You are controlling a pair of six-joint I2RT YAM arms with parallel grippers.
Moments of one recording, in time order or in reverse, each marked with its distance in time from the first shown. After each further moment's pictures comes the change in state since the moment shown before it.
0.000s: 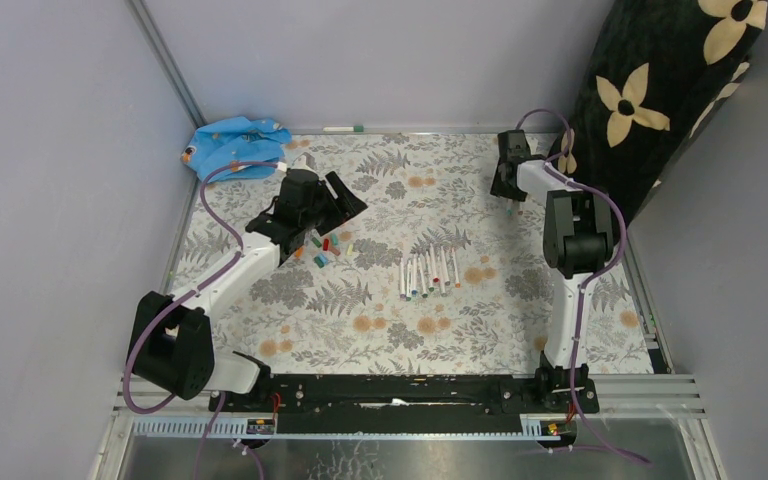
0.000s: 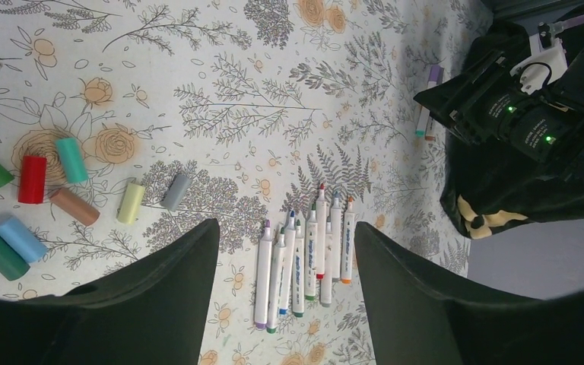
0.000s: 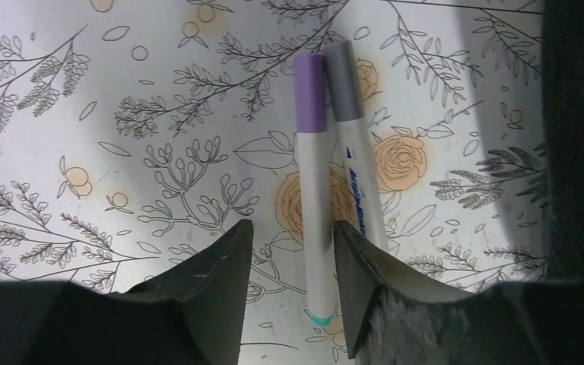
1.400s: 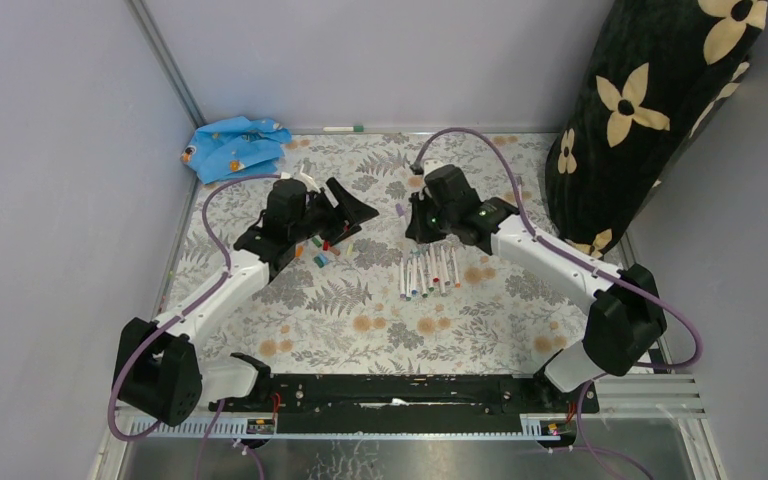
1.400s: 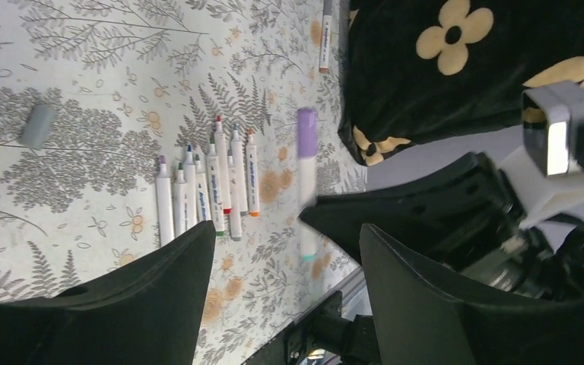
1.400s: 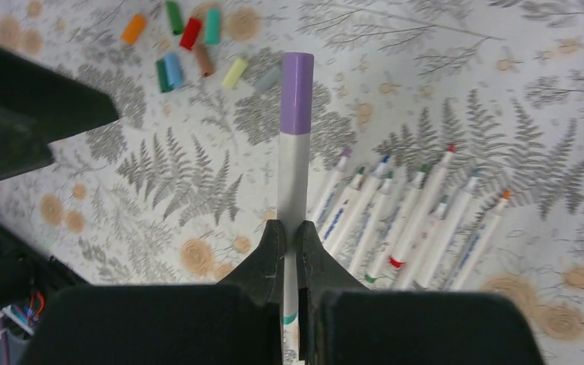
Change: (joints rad) left arm -0.001 -0.134 -0.100 0.090 0.271 -0.154; right arm 0.555 -0.664 -0.379 -0.032 -0.356 0.019
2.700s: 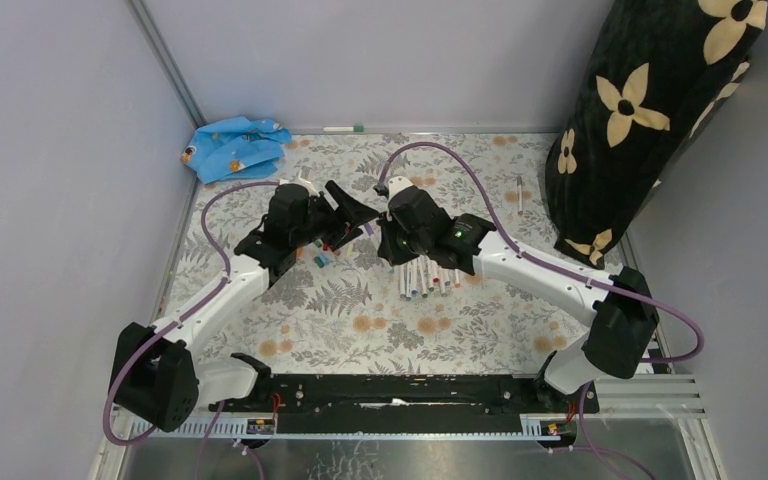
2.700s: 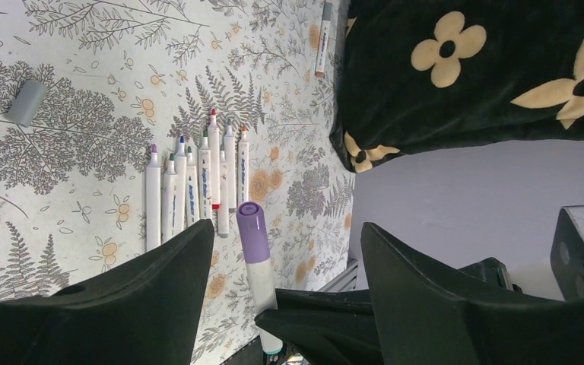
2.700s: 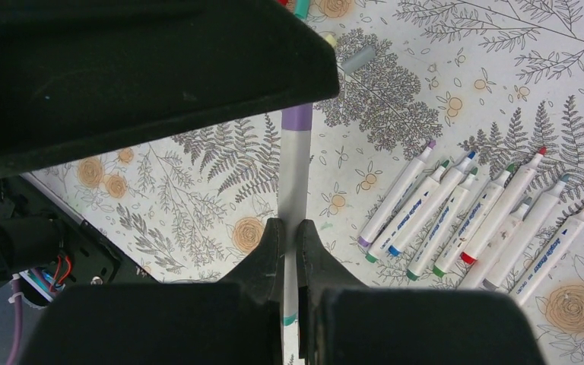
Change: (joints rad) left arm -0.031 -0.027 -0.027 0.006 -0.050 -0.097; right arm 0.254 0.011 0.058 -0.026 0.116 0.048
